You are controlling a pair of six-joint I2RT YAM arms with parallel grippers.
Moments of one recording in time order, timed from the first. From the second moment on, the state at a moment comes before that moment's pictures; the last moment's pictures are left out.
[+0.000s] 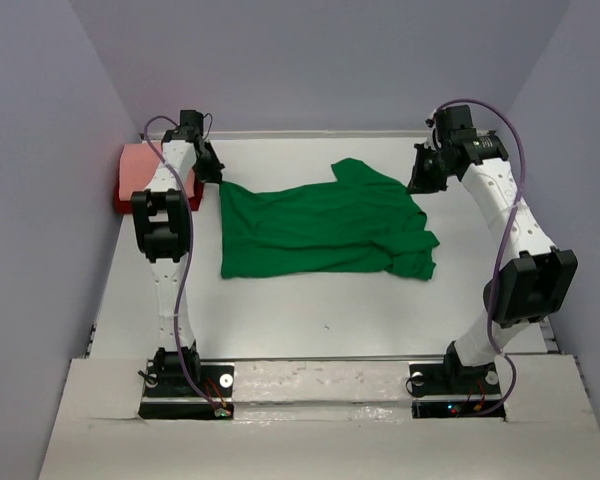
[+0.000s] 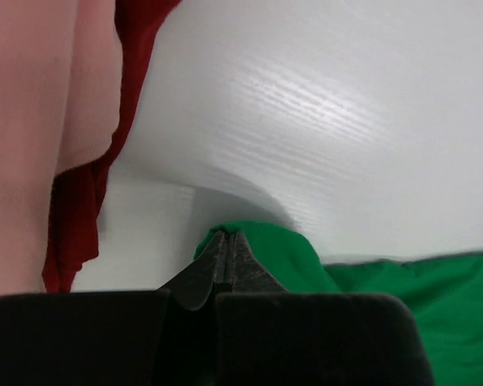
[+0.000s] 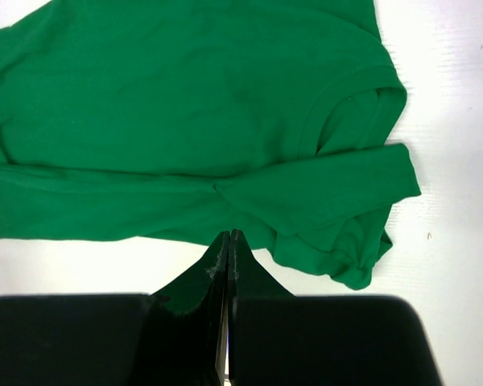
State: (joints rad) left arm 0.00 2.38 2.13 -0.84 0.11 -0.46; right arm 0.15 1.65 1.70 -1.00 -0.13 0.31
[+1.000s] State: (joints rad) left arm 0.04 2.53 2.36 -0.88 0.01 -0.50; right arm 0.15 1.74 1.75 -1.01 -0.06 0.33
